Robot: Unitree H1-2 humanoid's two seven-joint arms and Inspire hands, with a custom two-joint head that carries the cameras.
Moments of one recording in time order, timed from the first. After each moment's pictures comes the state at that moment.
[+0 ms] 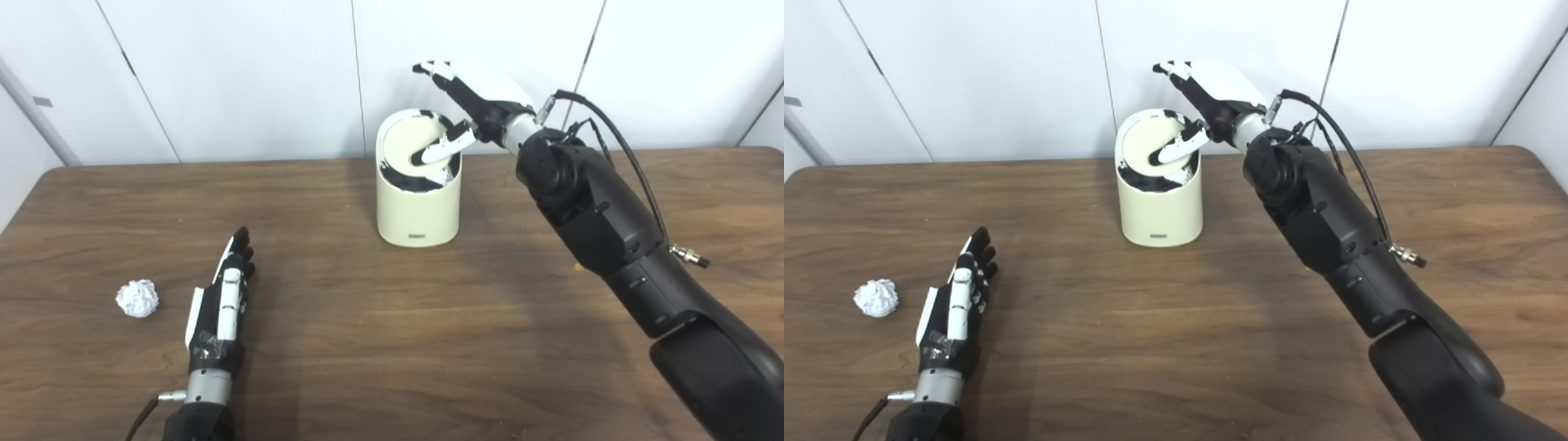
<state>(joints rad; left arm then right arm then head) 0.05 0.06 0.11 -0.08 -0.09 -0.06 -0.05 -0.85 -0.29 0.42 0.25 -0.65 0.29 0.24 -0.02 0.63</state>
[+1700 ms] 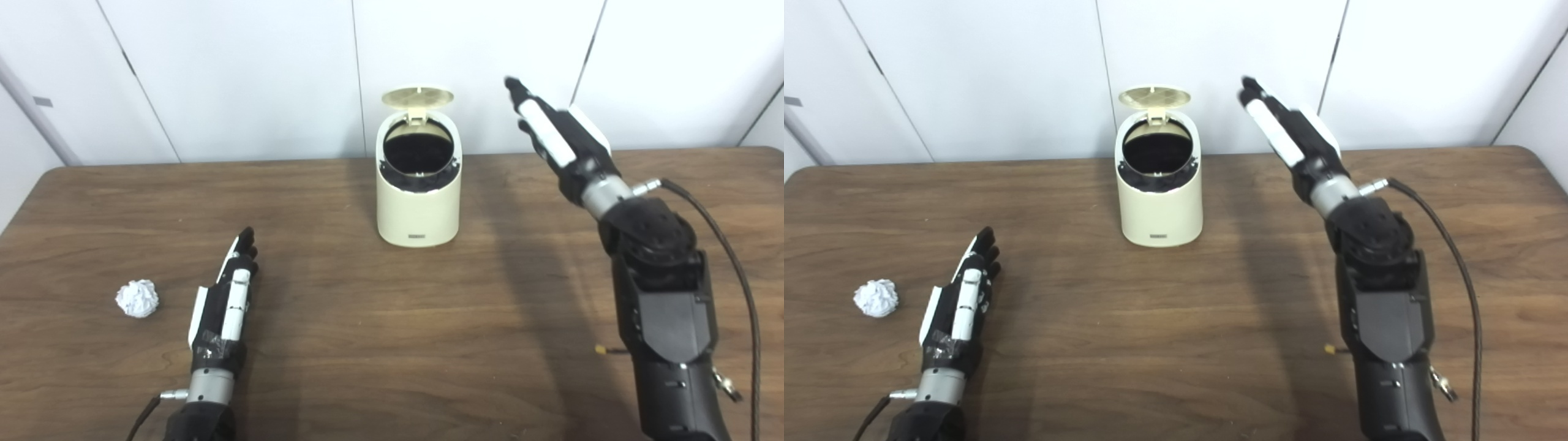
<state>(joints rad) 0.05 0.07 0.10 -0.08 -0.09 -0.06 -0.05 -0.50 -0.14 -0.15 -0.12 -0.18 0.47 0.34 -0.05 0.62</state>
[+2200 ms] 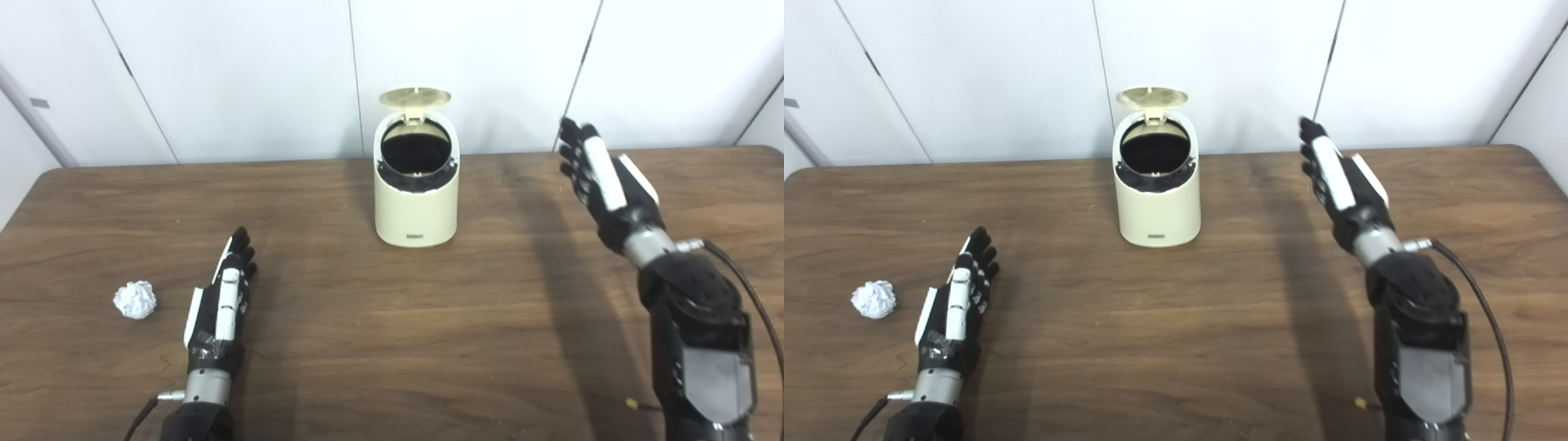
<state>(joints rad) 0.05 0.07 0.11 -0.08 -0.13 -0.06 -0.05 -0.31 -0.15 -0.25 -0.19 -0.01 0.48 0.28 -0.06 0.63</state>
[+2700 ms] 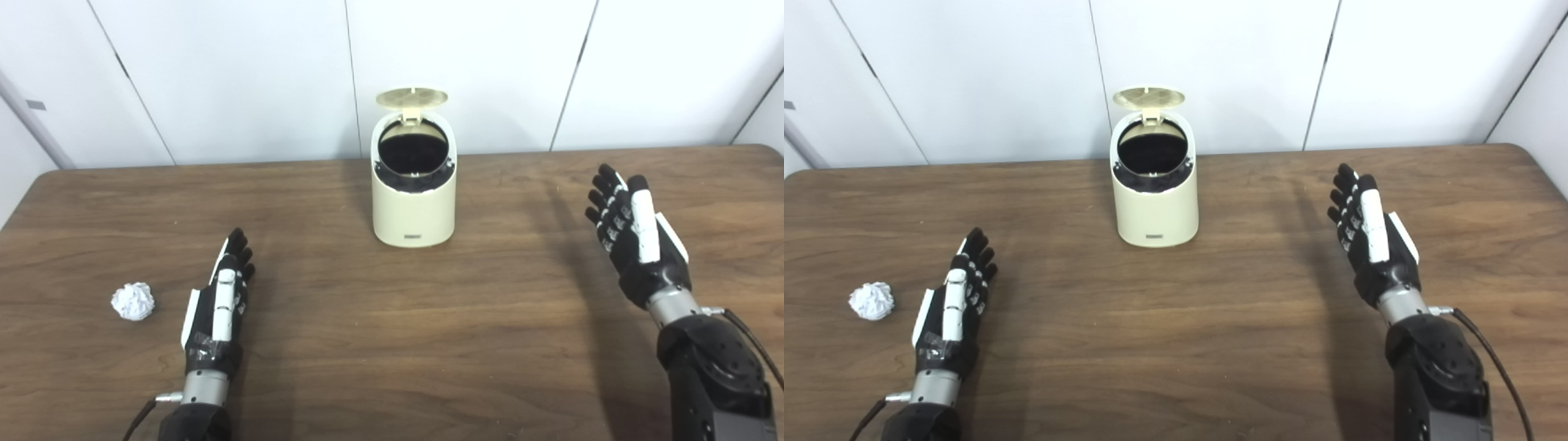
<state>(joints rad) 0.05 0.08 0.11 -0.07 -0.16 -0.05 -0.05 -0.15 -0.15 -0.29 -0.16 0.19 0.32 0.21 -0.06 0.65</state>
